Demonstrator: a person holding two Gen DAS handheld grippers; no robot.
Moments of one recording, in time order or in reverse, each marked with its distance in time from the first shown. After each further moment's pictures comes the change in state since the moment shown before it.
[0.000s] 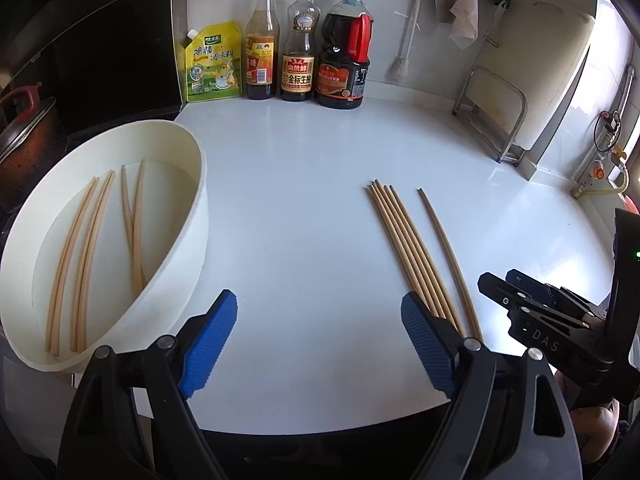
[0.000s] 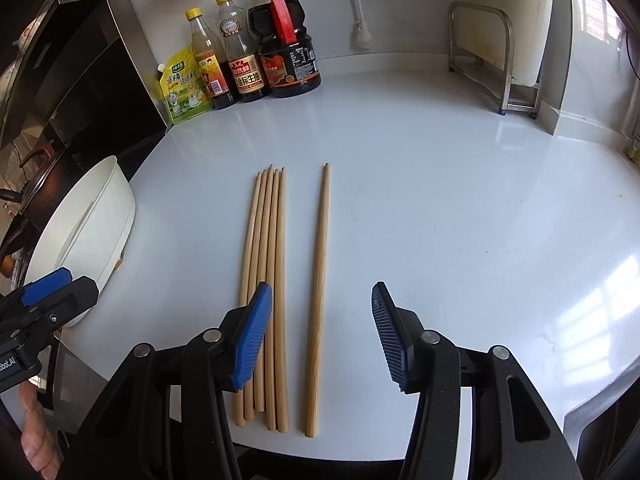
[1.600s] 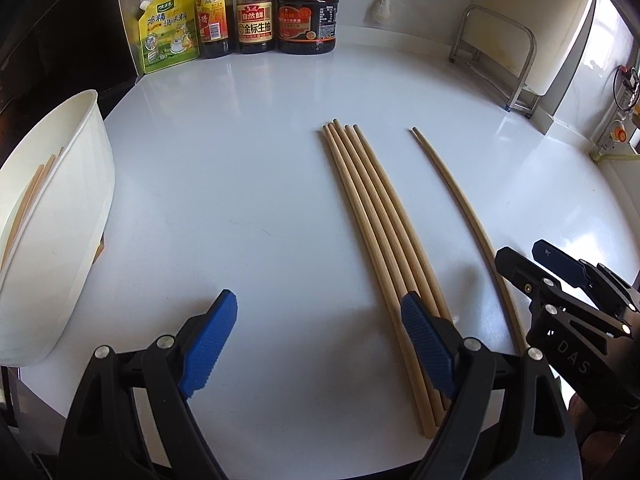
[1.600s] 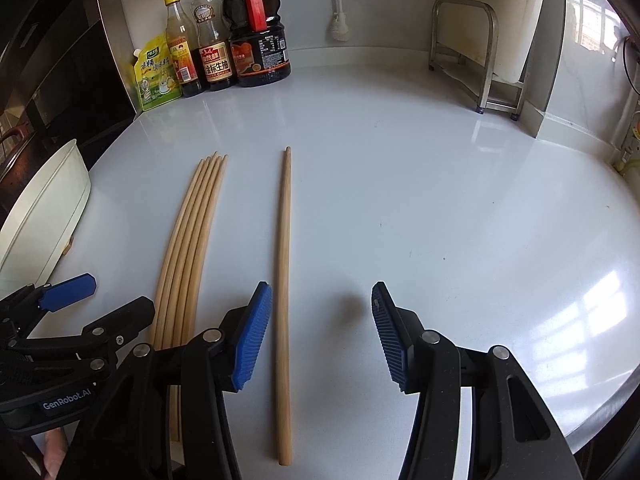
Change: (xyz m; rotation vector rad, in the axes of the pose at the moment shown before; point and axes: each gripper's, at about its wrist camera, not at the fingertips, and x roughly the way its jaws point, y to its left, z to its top) left arm 0.081 -0.062 -0.013 0.042 0.112 0.047; right arm 0.023 -0.038 -0.005 -0.046 -0.009 -0.104
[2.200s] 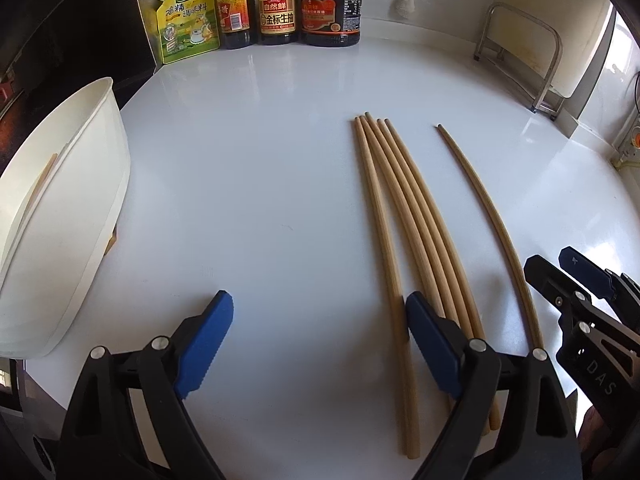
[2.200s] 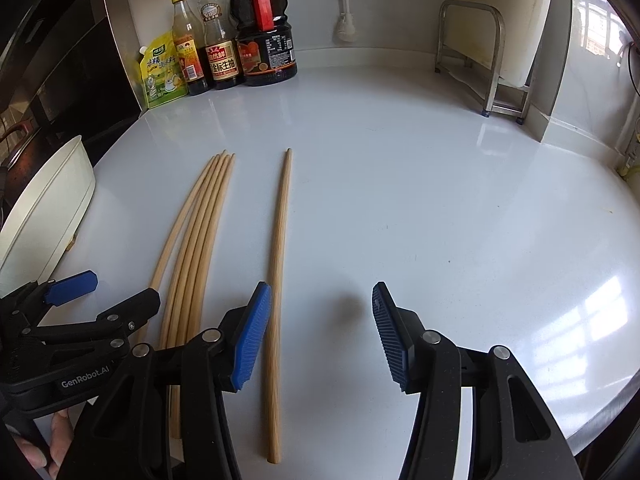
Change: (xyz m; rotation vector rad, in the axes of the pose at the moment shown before) left arm 0.007 0.009 0.002 -0.036 0.016 0.069; right arm 0.001 0.003 0.001 -0.019 0.001 0.017
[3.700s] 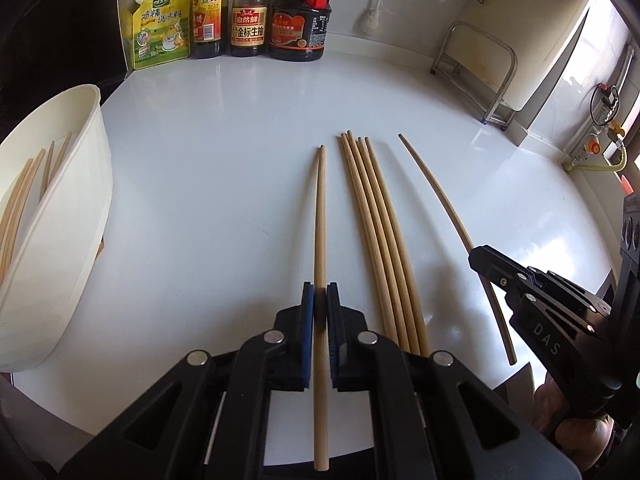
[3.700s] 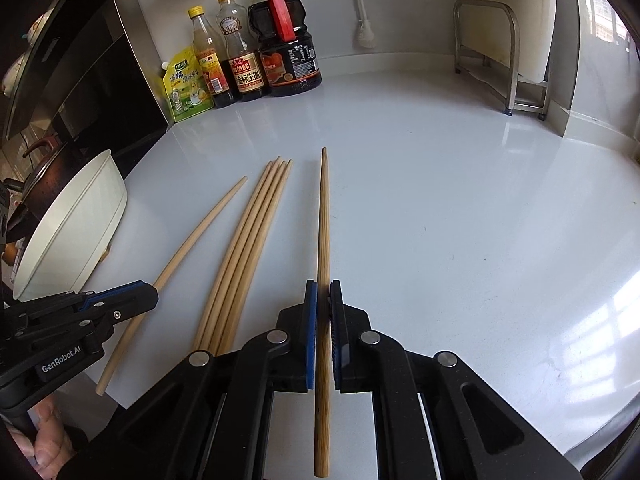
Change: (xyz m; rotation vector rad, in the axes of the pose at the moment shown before) left arm -0.030 0.011 -0.002 0.018 -0.028 -0.193; right arm -0.008 0.007 -0.003 0.039 -0.036 0.127
